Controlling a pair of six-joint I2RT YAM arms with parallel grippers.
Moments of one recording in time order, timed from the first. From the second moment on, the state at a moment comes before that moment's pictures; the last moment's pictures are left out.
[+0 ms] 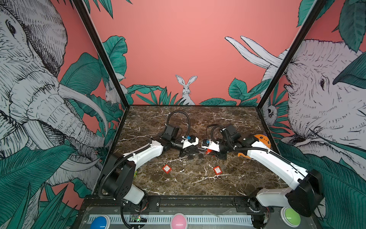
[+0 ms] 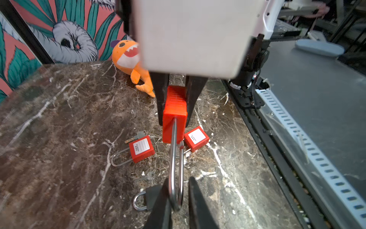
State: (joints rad) left arm -0.59 1.50 0.92 -0.18 1.04 0.73; right arm 0.62 1.32 1.09 -0.82 -0.37 -0.79
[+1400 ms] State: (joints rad) left arm -0.60 1.58 0.97 -0.22 1.00 0.73; right arm 0.59 1.37 1.05 -0.75 -0.43 -0.81
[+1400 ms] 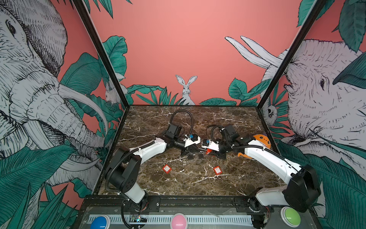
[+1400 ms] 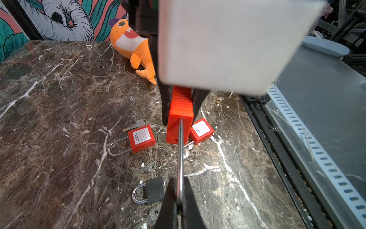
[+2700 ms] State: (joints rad) left arm -0.63 1.41 0.92 -0.22 0.89 0.78; right arm 0.58 1.22 0.91 -0.54 -0.49 -0.90
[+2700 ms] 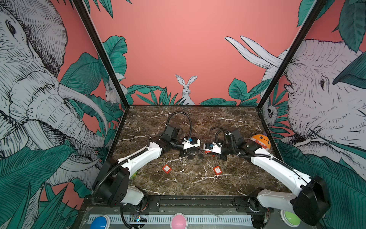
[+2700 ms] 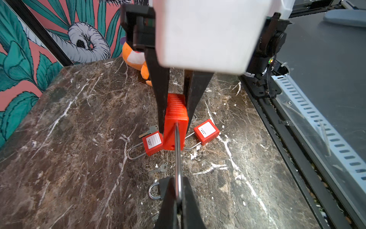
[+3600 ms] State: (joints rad) left arm -0.66 1.39 0.90 -0.20 0.85 0.80; right arm 0.59 1.29 0.98 -0.61 -0.56 -0.87
